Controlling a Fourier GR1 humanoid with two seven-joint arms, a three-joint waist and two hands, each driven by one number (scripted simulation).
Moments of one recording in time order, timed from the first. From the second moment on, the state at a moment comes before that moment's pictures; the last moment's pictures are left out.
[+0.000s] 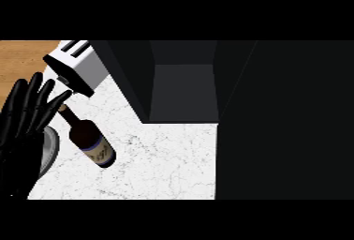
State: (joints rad) left arm -0.02 0.11 0.00 -2.10 -0.02 -0.01 0.01; right arm -0.02 -0.10 -0.05 -2.10 0.02 0.03 -0.01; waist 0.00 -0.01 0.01
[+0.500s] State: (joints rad) left arm -0.13 0.23 0.08 -1.95 0.44 -0.26 0.21; right arm 0.09 -0.05 0.07 -2.21 -0.06 0.07 0.09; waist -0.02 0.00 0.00
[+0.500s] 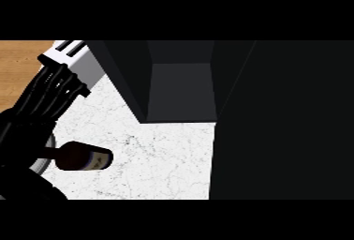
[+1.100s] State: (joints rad) left arm -0.32 0.44 0.26 -1.95 0.91 -0.20 0.62; right arm 0.16 -0.02 0.26 -2.48 -0.04 0.02 0.39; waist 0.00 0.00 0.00
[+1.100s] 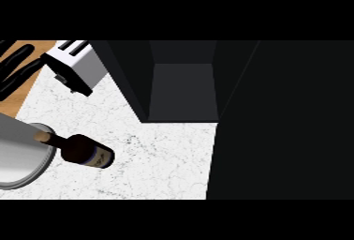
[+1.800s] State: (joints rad) left arm -0.36 0.51 0.31 -1.96 0.96 -0.13 0.74; right arm 0.07 -0.02 0.43 -2.50 0.02 -0.13 0.54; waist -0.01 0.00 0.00
